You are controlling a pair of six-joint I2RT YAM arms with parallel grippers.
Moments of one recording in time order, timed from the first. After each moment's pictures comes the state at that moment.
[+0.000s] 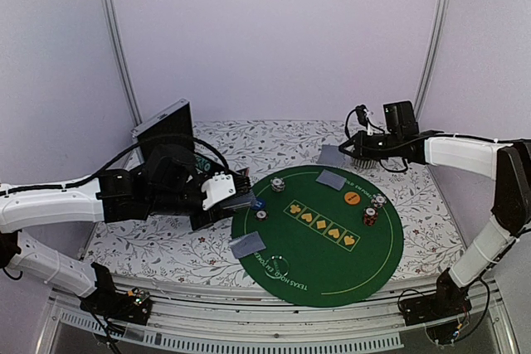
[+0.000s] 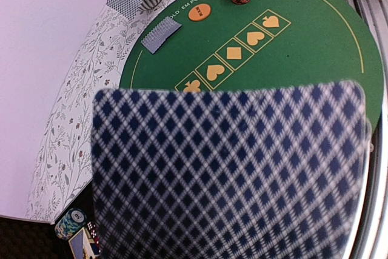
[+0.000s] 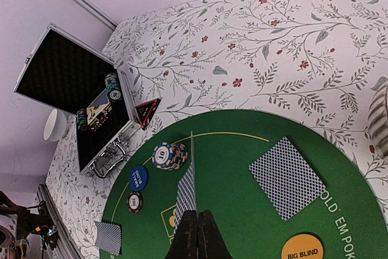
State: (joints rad) left arm -0.98 1.21 0.85 -0.29 -0.04 0.48; right arm 0.34 1.59 1.08 -0.08 -0.45 0.37
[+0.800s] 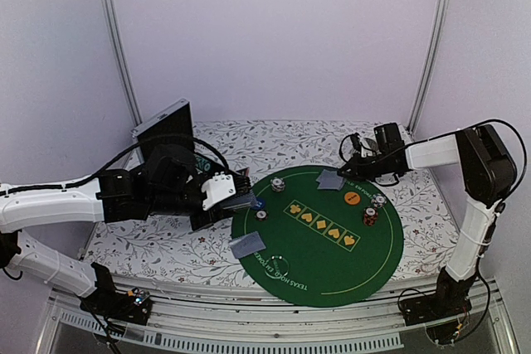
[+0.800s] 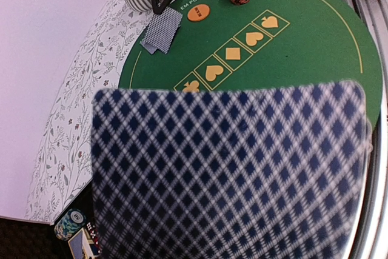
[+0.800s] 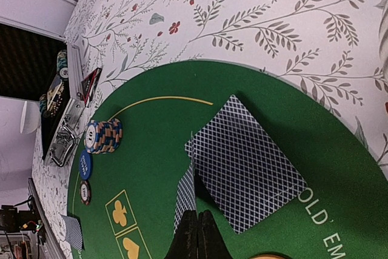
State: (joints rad) left arm -0.98 1.21 0.85 -0.29 -0.04 0.48; right arm 0.27 1.88 1.07 0.00 -0.54 0.35
